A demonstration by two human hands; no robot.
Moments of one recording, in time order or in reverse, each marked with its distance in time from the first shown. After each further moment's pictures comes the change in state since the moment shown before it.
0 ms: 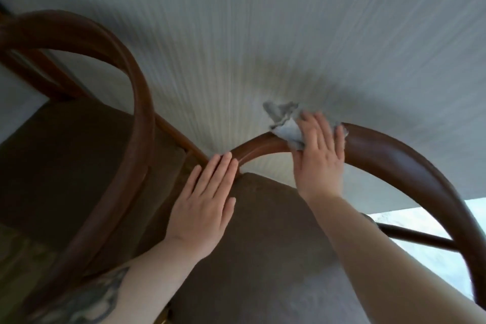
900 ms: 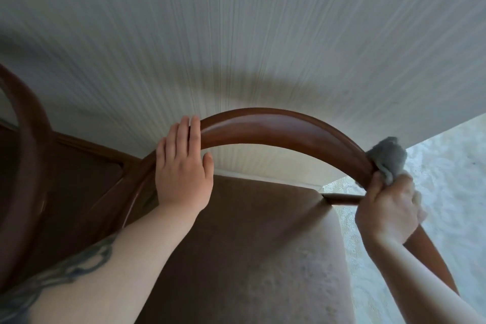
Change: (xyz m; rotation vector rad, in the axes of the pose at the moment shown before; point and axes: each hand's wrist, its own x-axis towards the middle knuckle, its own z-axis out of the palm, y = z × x) left_hand 0.095 0.085 0.009 -0.103 0.170 -0.162; right_hand -0.112 0.165 -0.101 -0.207 0.078 0.958
